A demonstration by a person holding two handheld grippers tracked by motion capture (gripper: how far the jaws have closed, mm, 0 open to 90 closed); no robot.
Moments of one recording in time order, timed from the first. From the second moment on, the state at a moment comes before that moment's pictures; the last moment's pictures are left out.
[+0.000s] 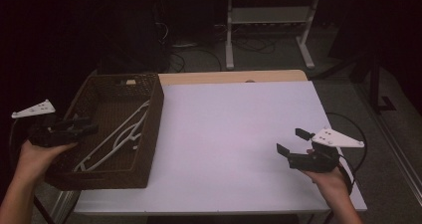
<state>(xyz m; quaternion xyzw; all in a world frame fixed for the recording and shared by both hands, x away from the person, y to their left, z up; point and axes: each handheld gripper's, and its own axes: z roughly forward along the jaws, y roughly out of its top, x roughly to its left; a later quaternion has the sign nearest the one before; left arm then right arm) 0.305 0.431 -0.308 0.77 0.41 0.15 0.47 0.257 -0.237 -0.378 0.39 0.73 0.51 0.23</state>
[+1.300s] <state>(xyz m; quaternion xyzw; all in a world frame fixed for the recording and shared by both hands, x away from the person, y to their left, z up) 0.295 0.274 -0.302 0.74 0.29 0.16 0.59 0.283 -0.210 -0.325 0.34 0.71 0.58 0.22</state>
